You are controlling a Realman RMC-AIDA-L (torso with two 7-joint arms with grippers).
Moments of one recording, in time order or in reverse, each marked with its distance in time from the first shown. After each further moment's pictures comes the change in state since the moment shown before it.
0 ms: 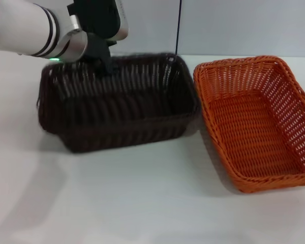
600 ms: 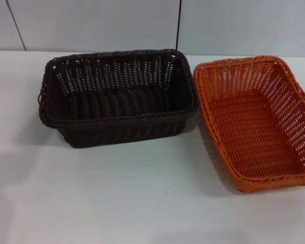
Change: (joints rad) left arm 0.309 0.003 -0.209 -0.287 -0.456 0.385 -0.095; right arm 0.001 0.001 0.001 -0.010 -0.002 0.007 0.032
